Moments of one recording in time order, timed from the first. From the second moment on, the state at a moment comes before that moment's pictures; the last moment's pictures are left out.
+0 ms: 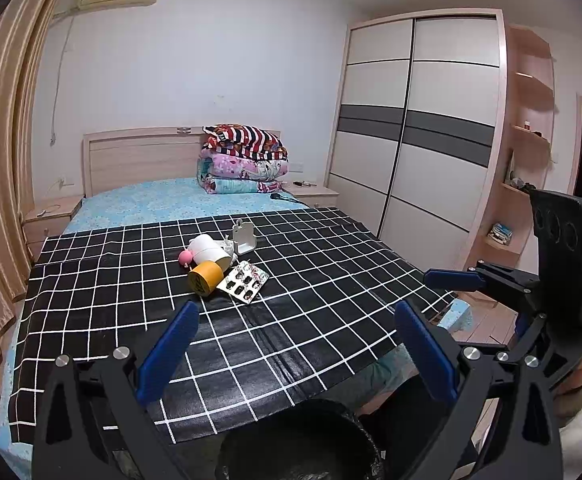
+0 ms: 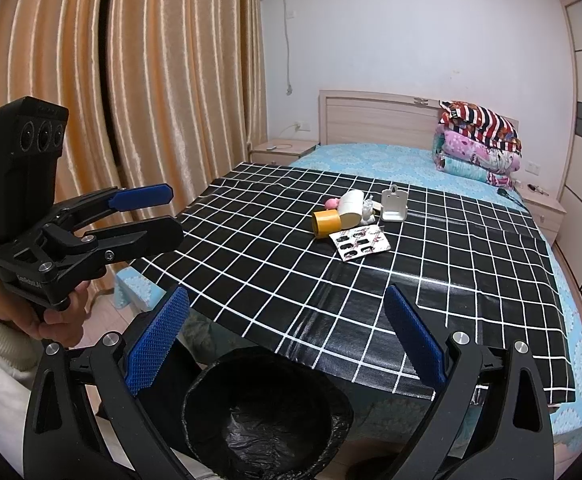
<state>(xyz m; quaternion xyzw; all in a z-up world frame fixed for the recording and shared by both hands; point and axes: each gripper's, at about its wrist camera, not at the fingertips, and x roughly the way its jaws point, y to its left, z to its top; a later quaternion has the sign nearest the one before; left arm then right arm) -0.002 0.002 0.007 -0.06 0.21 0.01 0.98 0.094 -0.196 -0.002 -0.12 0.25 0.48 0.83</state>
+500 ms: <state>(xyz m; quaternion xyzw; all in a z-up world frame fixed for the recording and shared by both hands) -0.002 0.003 0.006 -0.06 0.21 0.01 0.98 0.094 -0.196 -0.002 -0.12 0.25 0.48 0.83</state>
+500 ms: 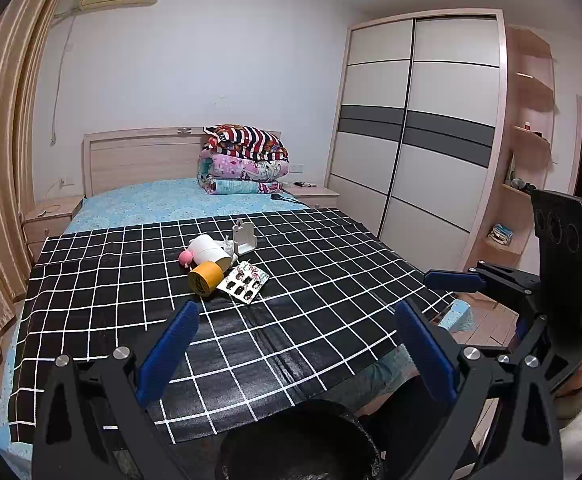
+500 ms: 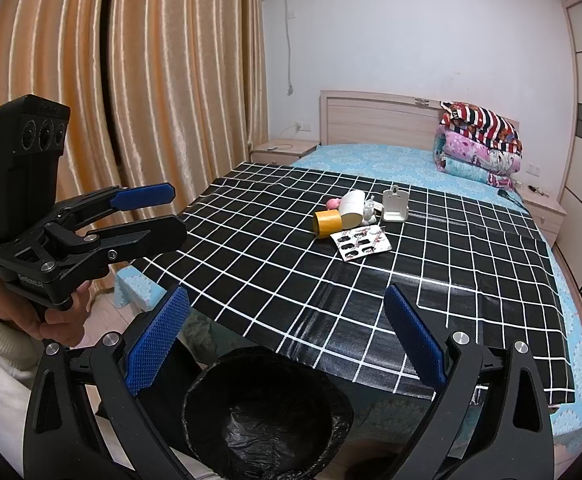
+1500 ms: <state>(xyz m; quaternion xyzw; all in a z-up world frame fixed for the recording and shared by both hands) 0.029 0.035 -0.009 -0.07 0.22 0.03 0.97 0.115 -0.175 -0.011 -0.15 0.25 0.47 0.83</state>
